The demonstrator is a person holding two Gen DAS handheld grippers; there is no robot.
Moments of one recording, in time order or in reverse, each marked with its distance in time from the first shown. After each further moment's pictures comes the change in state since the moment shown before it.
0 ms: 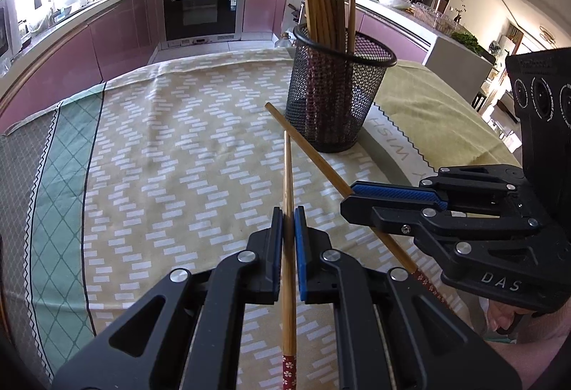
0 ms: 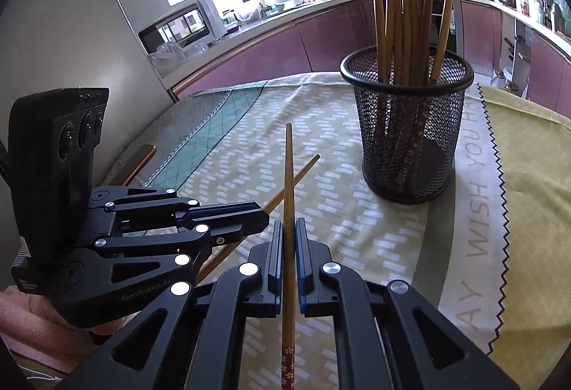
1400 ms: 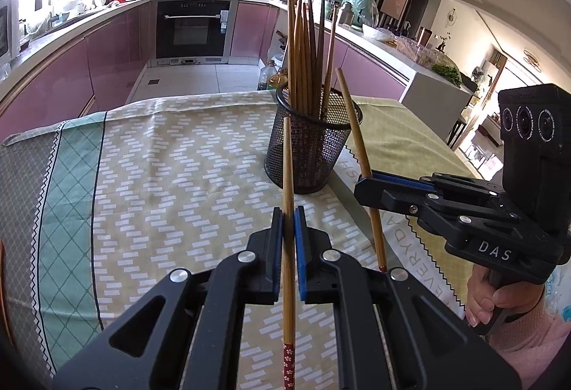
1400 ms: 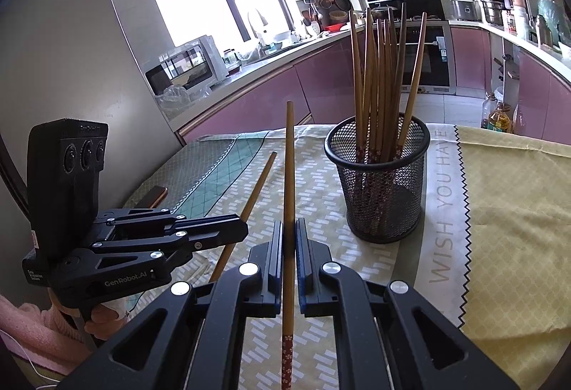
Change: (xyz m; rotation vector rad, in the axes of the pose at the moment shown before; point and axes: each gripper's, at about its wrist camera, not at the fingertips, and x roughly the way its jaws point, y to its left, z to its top) left arm -0.041 0.002 0.019 -0.035 -0.106 -0.085; right arm -0.054 -0.006 0.011 0.019 -0.152 0.003
